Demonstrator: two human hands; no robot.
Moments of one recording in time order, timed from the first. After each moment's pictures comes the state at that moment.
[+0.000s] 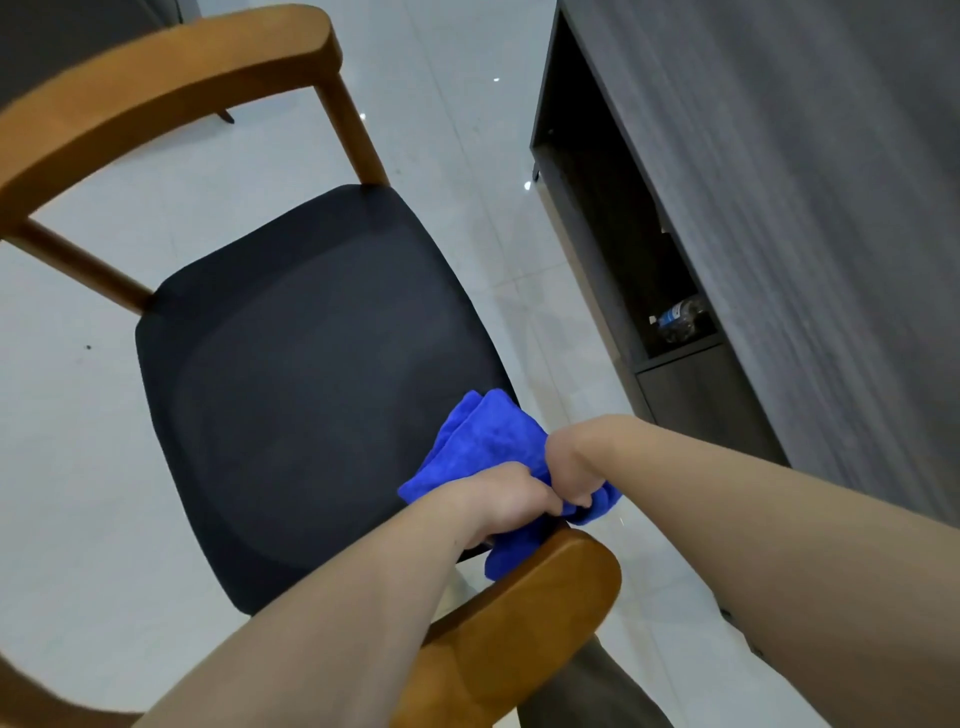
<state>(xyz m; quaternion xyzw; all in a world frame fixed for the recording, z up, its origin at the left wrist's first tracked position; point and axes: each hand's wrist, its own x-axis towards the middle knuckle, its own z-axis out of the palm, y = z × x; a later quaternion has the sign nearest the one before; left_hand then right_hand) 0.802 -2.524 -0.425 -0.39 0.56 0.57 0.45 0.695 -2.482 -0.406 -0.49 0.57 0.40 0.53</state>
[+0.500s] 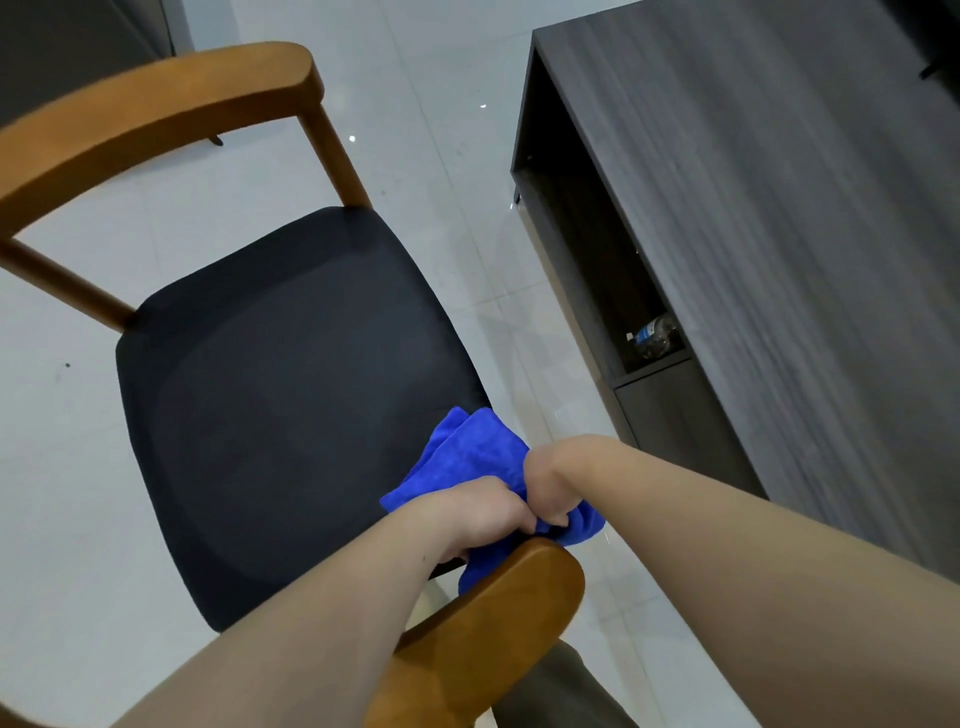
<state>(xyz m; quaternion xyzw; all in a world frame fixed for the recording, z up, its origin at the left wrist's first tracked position) 0.801 -2.521 -0.420 -0.37 0.58 0.57 0.46 0.697 -2.473 -0.385 -0.50 0.57 0.36 0.55</state>
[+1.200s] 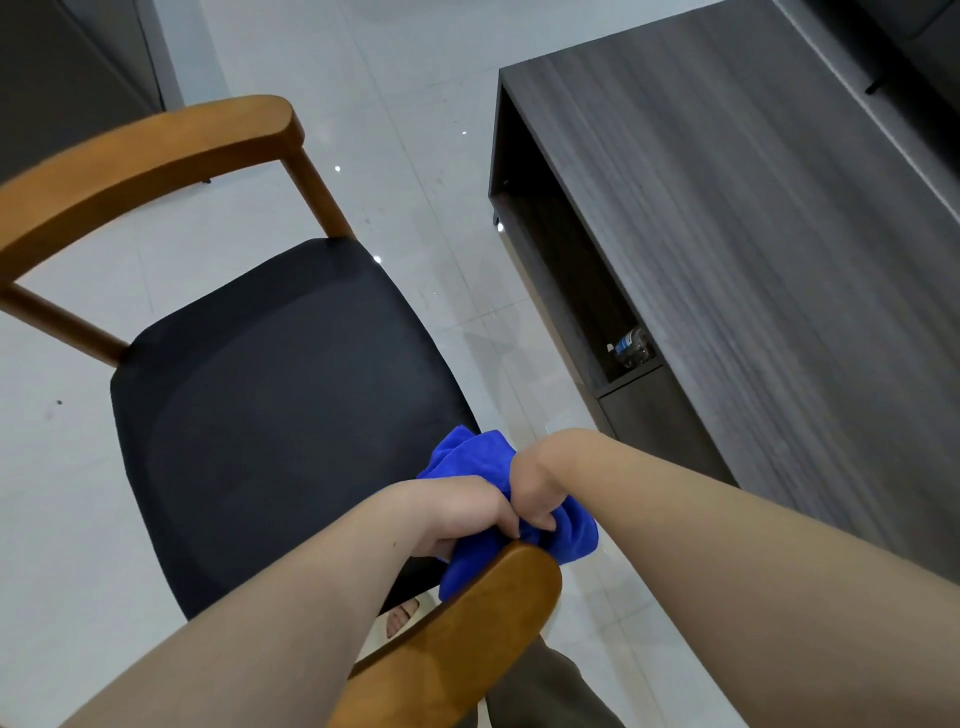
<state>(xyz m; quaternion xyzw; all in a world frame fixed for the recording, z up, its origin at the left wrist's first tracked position) 0.795 -2.534 -0.400 -0.37 0.51 0.61 0.48 0.690 -2.471 -0.362 -0.44 0.61 0.30 0.59</state>
